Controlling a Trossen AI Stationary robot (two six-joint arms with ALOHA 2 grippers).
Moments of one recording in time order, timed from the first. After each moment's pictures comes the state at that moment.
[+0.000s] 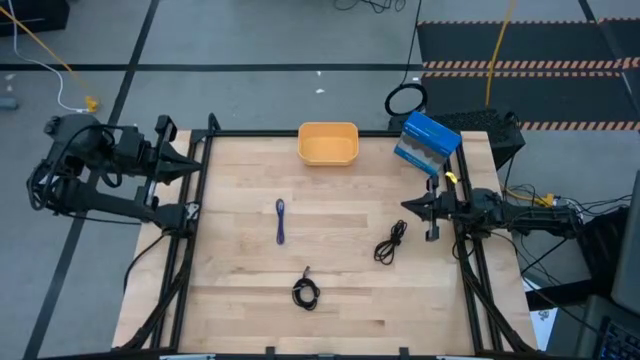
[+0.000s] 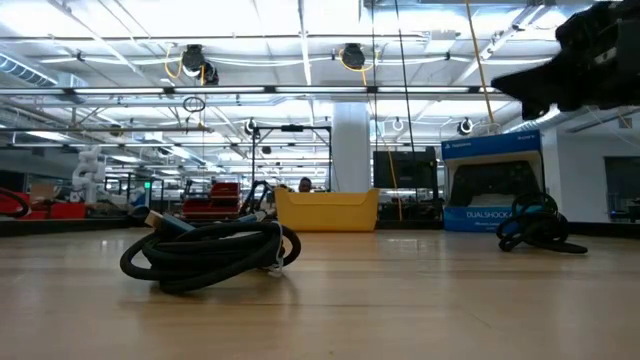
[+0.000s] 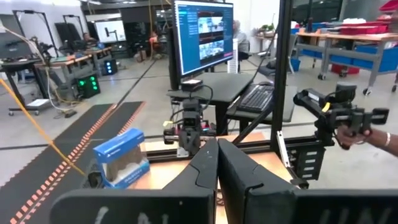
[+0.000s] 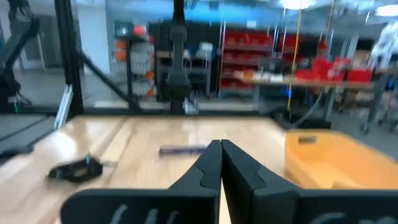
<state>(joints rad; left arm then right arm) 0.00 0.74 1.43 -0.73 0.08 0.08 -0.03 0.03 0.02 0.03 0.06 -0.03</state>
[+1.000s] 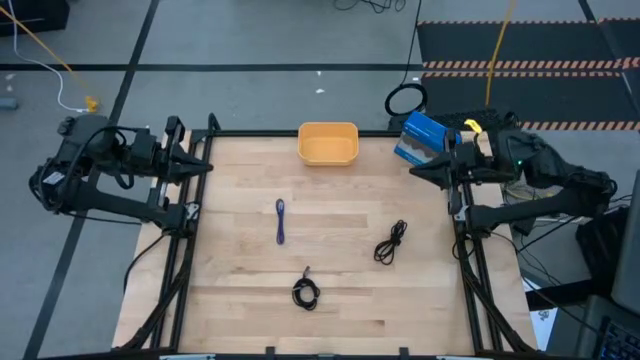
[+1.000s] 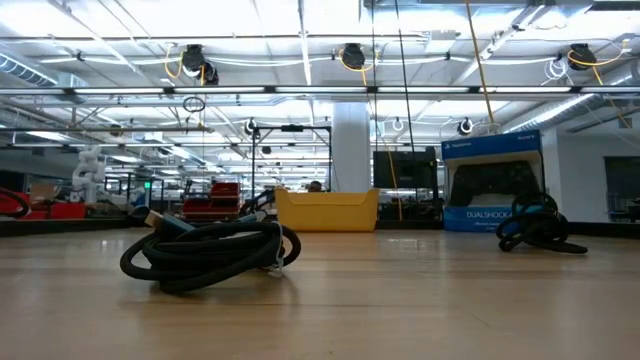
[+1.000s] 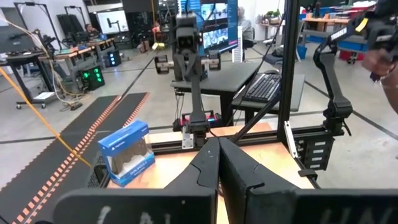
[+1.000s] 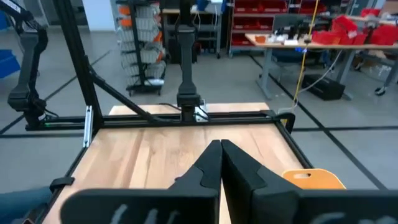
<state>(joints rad) 0.00 0.78 1.43 -0.73 0.06 0.10 -0.03 0.79 1.20 -0.61 0.02 0.01</state>
